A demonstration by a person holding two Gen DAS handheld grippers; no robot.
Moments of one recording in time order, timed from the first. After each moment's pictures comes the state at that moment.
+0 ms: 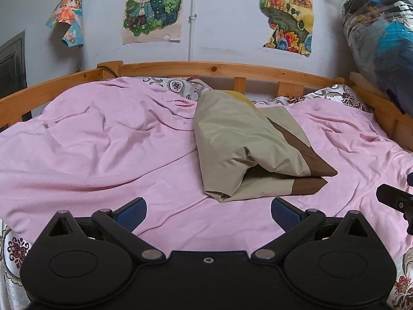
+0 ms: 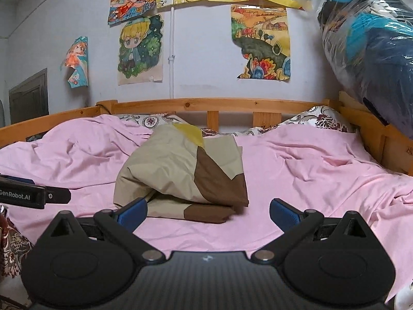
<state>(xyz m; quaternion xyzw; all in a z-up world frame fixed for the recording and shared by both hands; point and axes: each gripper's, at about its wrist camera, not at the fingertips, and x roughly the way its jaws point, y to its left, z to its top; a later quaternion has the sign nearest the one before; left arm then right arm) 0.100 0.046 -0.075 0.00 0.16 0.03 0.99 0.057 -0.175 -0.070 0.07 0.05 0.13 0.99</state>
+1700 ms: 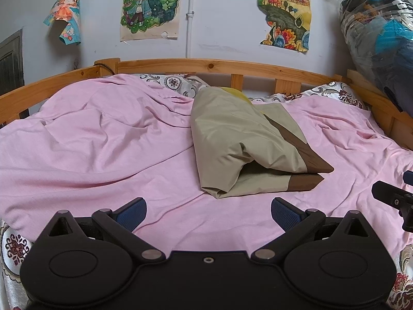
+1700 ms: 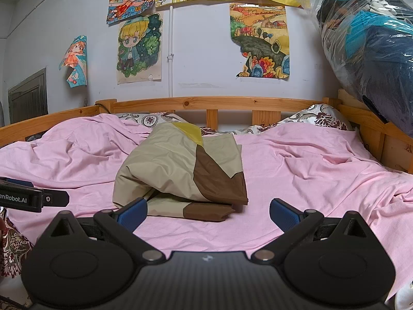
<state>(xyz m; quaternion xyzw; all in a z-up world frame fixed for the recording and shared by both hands) 0.099 0.042 -0.080 0.01 0.16 0.03 0.99 0.058 -0.175 -0.071 0.07 0.05 0.13 0.99</state>
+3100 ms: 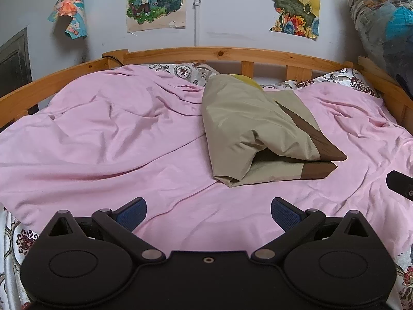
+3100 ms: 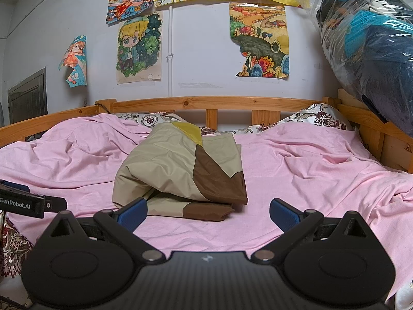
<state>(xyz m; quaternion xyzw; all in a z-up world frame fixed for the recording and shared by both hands) 0.102 0.041 -0.084 0.03 0.19 0.06 0.98 0.058 -0.175 -0.071 0.07 0.05 0.13 0.99</state>
